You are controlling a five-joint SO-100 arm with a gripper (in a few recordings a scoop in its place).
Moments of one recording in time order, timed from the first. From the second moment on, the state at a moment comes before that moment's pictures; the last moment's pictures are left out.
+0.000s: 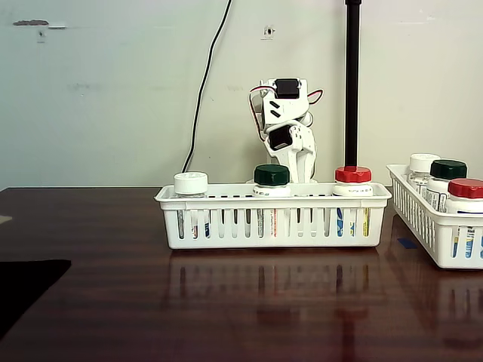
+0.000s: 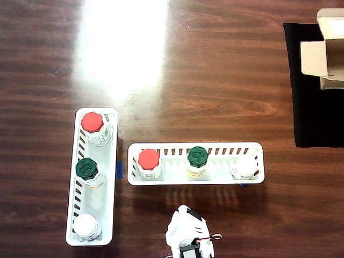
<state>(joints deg) -4.3 191.9 169.5 65.0 43.1</state>
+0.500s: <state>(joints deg) -0.3 191.9 169.6 49.4 86.3</state>
